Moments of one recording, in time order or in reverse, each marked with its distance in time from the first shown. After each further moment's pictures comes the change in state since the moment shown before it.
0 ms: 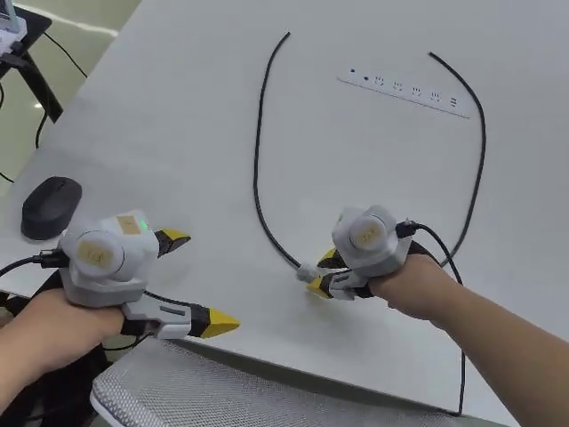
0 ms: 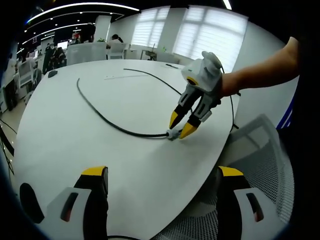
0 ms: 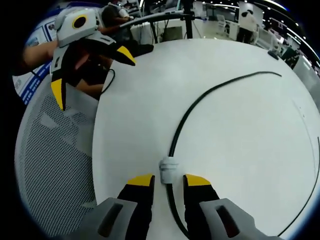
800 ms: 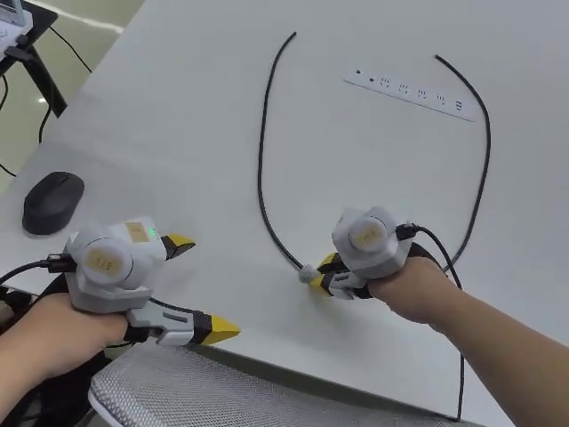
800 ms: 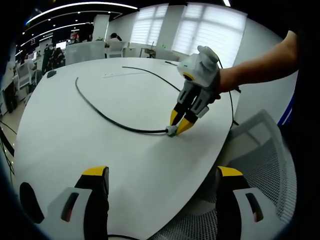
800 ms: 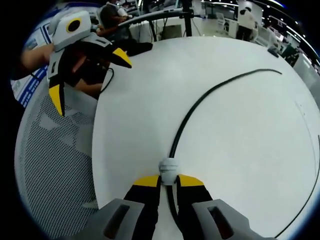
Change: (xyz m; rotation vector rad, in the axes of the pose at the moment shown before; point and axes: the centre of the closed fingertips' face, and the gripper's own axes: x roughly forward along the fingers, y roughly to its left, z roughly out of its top) left arm 0.002 -0.002 -0.004 0.018 0.005 0.011; right arm 0.002 0.002 -0.003 0.007 0.022 -0.002
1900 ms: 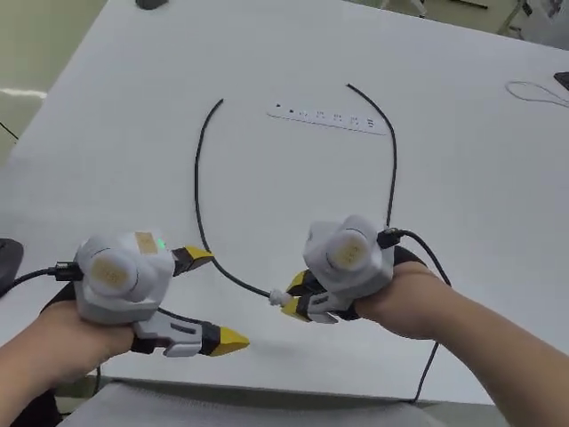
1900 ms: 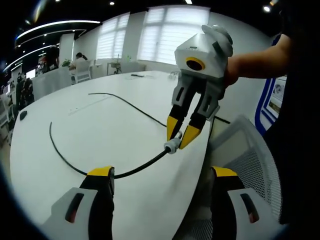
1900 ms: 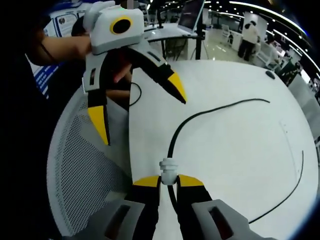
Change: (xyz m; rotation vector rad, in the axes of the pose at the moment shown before) left arm 0.023 -0.067 0.079 0.236 -0.050 -0.211; right arm -0.104 0.054 0.021 -0.084 -0.060 -0.034
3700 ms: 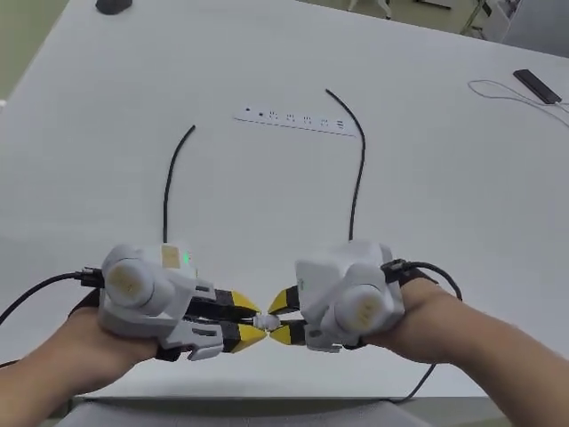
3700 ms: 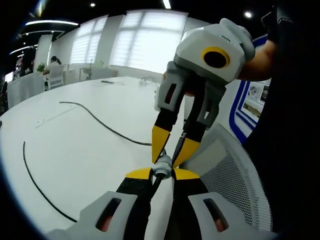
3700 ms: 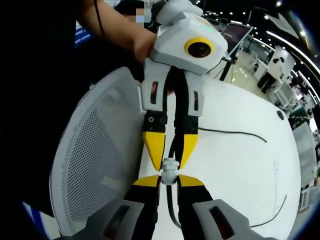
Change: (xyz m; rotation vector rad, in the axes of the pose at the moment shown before) left arm 0.036 -0.051 0.024 0.042 -0.045 -0.252; right arm -0.023 0.030 0.003 -0.298 -0.043 0.006
